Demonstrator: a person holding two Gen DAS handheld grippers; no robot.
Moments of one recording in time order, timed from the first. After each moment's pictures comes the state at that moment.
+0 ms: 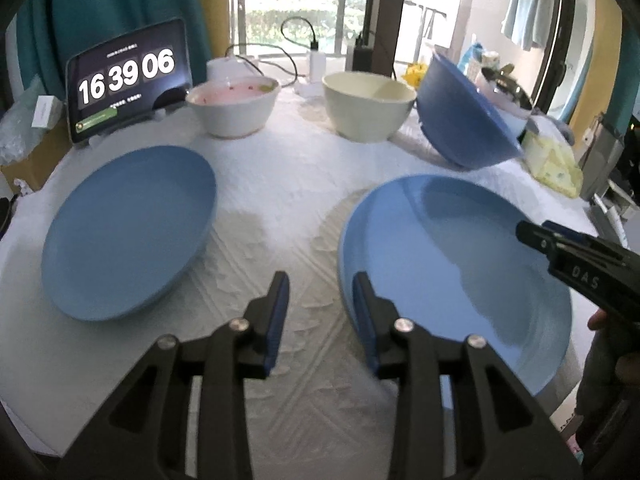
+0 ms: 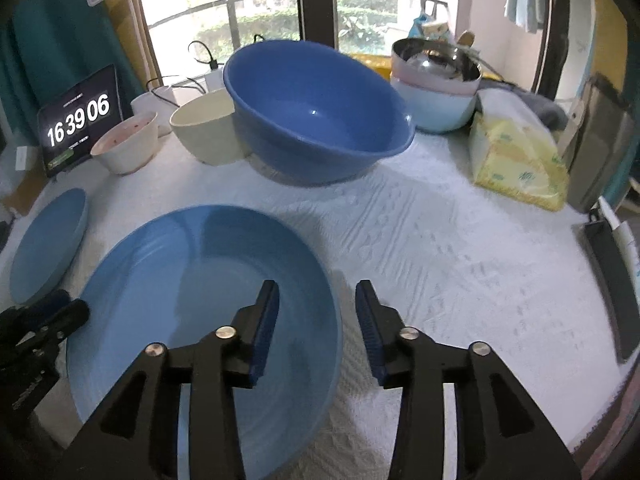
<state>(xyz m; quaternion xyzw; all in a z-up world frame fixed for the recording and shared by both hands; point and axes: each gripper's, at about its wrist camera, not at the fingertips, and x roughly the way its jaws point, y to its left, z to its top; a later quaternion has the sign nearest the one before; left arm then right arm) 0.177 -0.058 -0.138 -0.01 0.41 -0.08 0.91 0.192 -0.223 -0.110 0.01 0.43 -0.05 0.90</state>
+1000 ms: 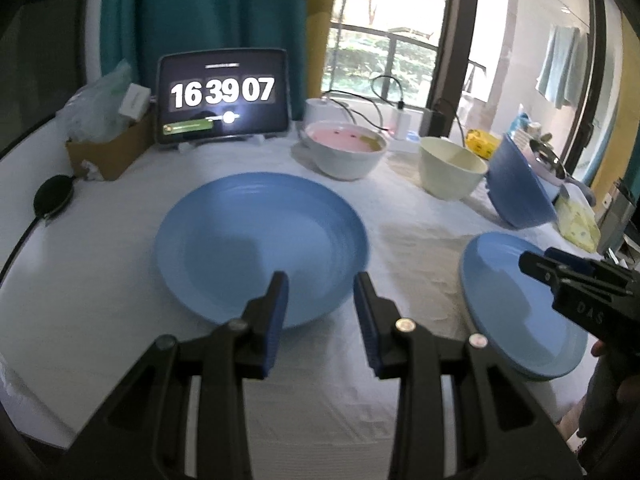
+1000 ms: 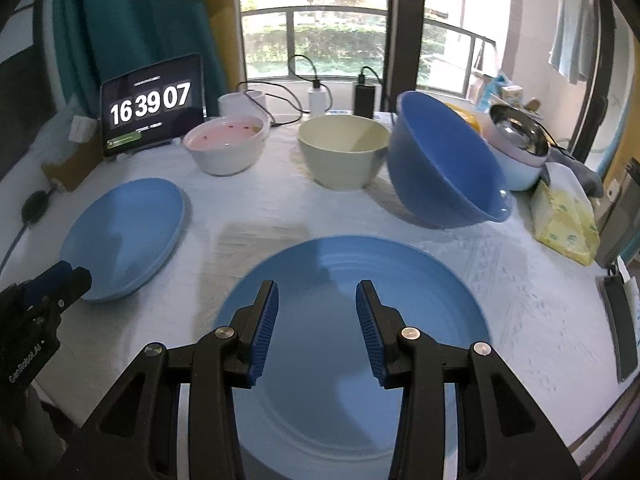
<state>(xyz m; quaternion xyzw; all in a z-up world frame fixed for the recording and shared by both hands) 0.151 0.054 -0.113 -0.06 0.34 -0.01 0.94 0.191 -0.109 -0.083 -0.04 0.41 0.02 0.91</state>
